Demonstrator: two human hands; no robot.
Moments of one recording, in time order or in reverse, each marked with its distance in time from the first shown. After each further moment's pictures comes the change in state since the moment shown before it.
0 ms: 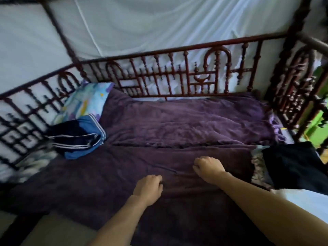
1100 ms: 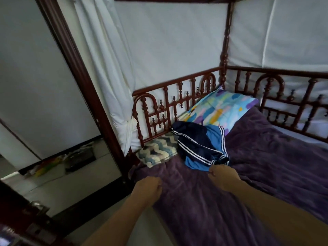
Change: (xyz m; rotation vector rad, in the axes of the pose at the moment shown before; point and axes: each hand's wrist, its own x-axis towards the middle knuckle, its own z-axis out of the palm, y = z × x) left_hand -0.115 -0.596 -0.134 -0.029 0.161 -0.635; right_hand 0.344 -0.599 0.066 -0.037 -0.102 -0.519
